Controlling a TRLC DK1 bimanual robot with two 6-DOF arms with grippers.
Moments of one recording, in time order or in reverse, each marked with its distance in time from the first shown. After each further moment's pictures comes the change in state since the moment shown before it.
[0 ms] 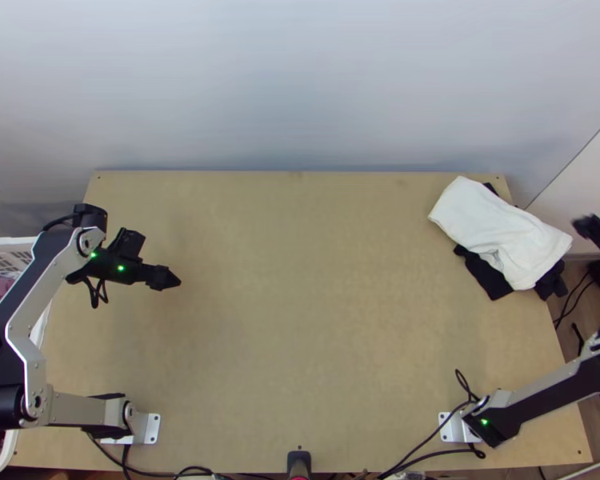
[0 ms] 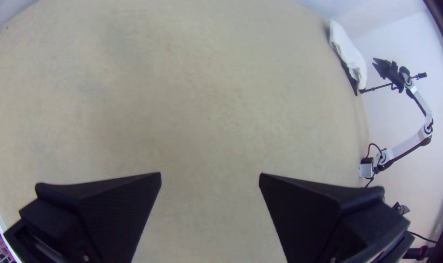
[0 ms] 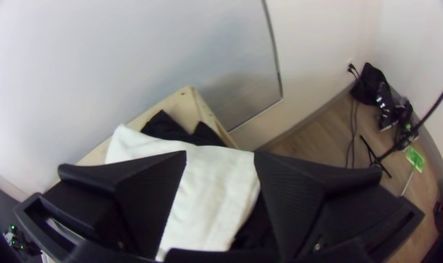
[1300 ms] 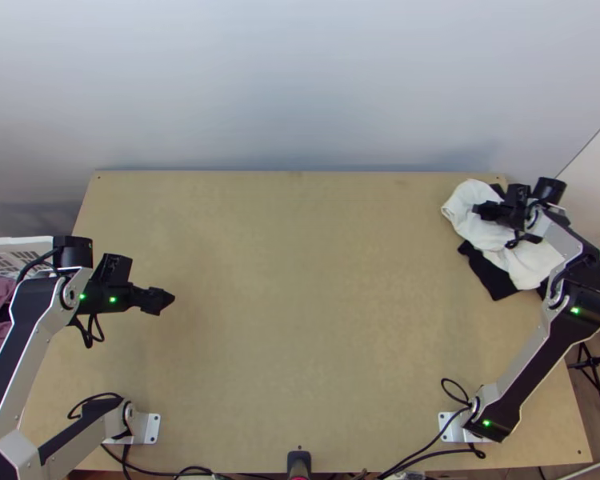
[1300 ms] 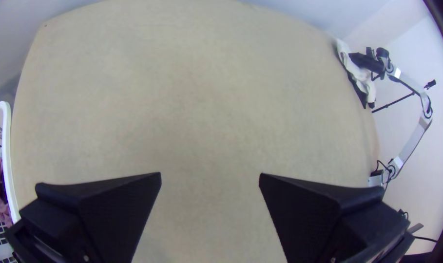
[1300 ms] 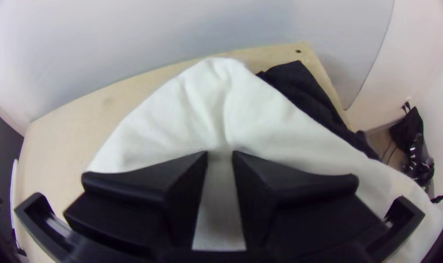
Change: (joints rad) left arm -0.029 -0.395 -0.215 0.048 -0.079 -0.163; right arm 0.414 0.275 -0.010 0.274 0.156 -0.049
